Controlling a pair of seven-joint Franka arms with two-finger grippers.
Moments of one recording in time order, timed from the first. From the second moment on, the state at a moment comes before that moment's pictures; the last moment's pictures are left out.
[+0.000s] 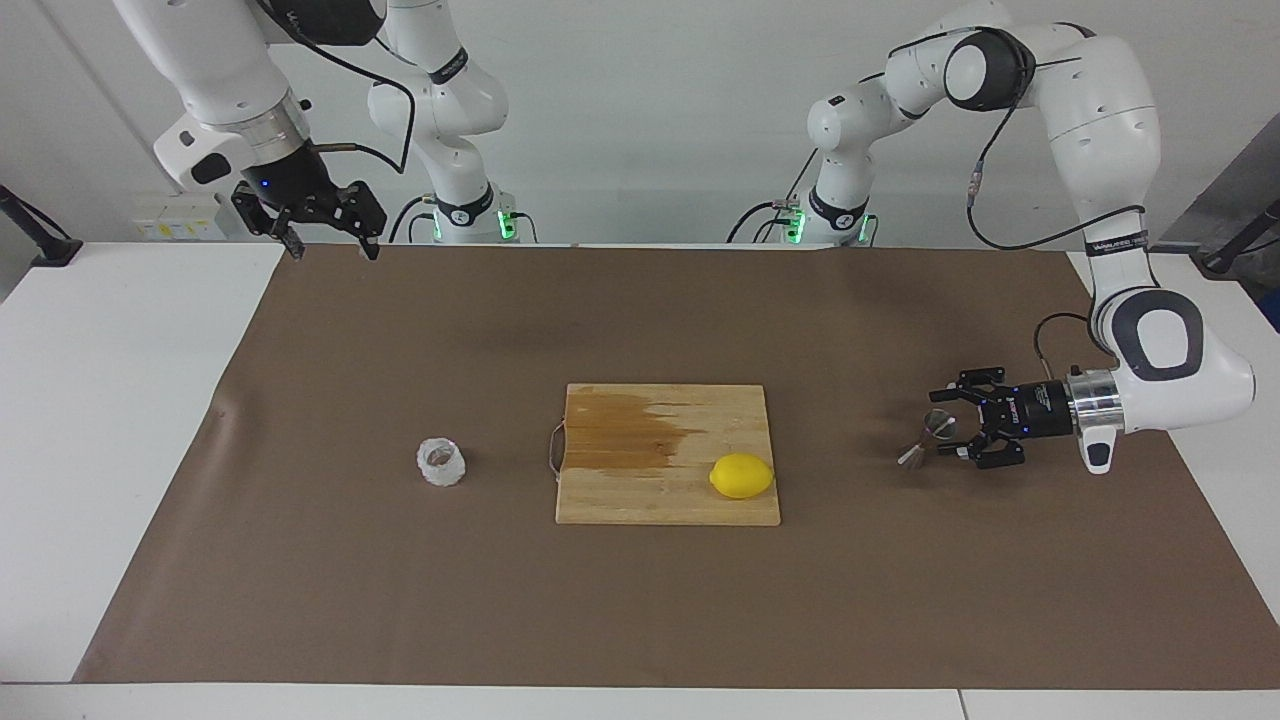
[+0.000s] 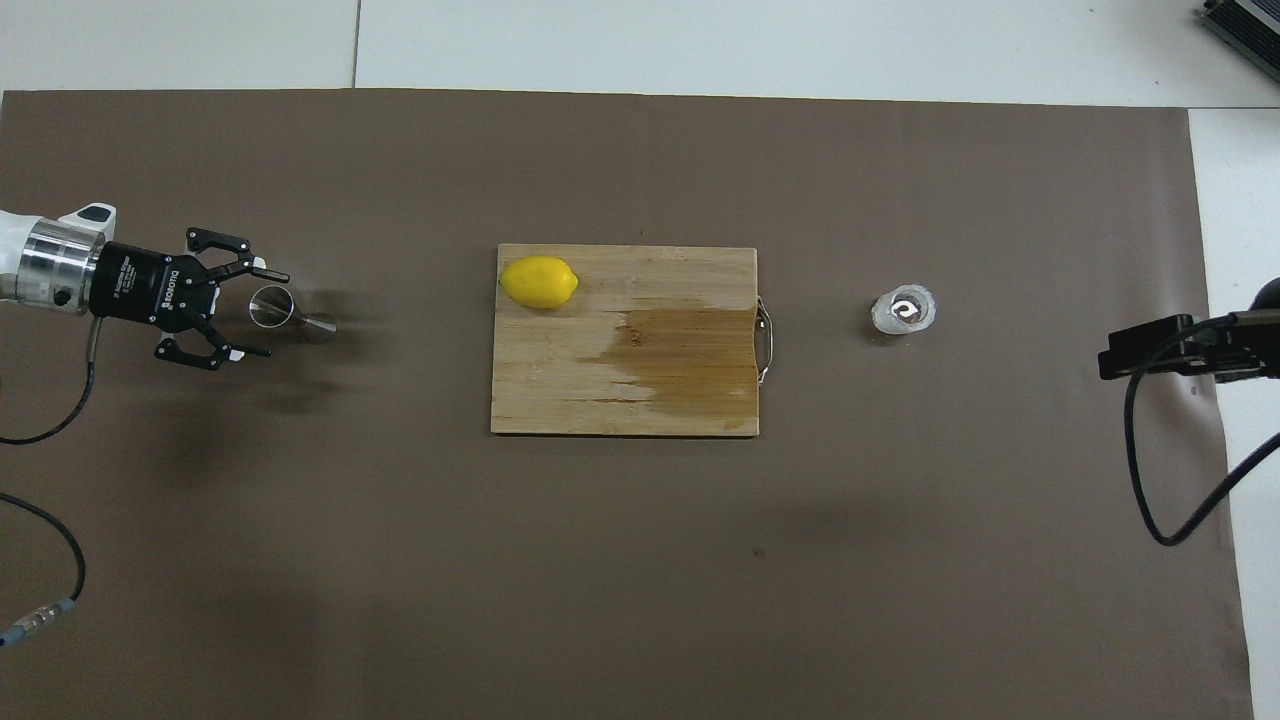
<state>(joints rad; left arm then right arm) 0.41 0.59 -0.19 -1.56 -0.79 1.56 -0.88 0.06 -0.08 -0.07 -1.64 0.02 1.52 0.04</state>
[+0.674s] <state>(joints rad) 0.41 0.59 -0.19 -1.56 -0.79 1.55 -0.88 0.06 -0.08 -0.07 -1.64 0.02 1.52 0.04</state>
